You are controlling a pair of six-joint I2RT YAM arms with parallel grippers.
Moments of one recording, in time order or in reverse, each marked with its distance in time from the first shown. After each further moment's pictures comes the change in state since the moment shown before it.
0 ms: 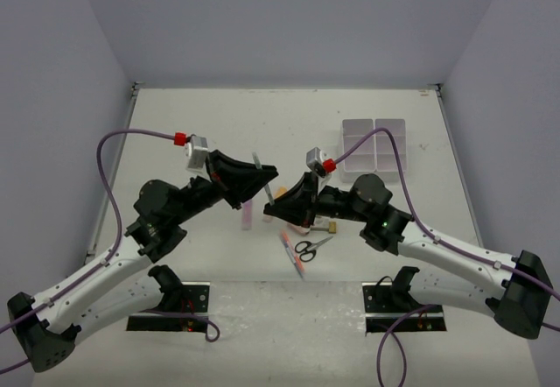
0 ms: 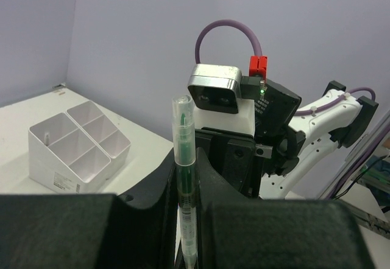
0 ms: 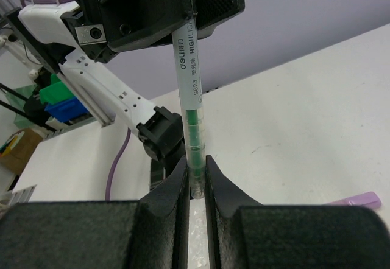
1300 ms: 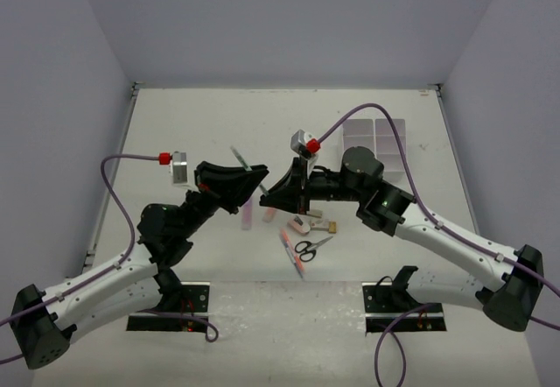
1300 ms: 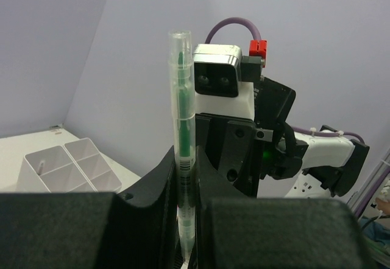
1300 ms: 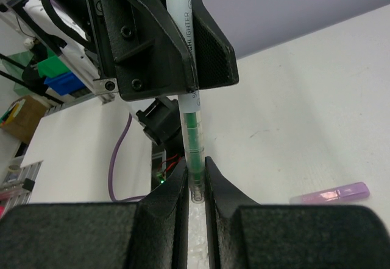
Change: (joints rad) left arm -0.071 -0.019 -0.231 0.376 -0.205 -0.094; right arm -0.053 0.097 0.275 -0.325 -0.107 -0.082
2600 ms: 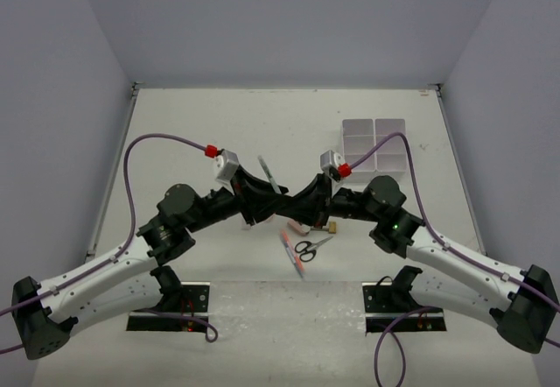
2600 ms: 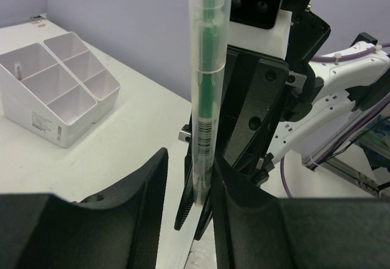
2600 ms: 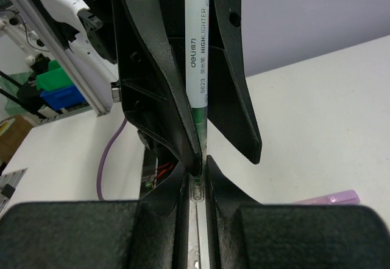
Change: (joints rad) left arm -0.048 0.055 0.174 -0.483 0.152 0.126; right arm -0.033 -0.184 -0.336 0.332 -0.009 0.034
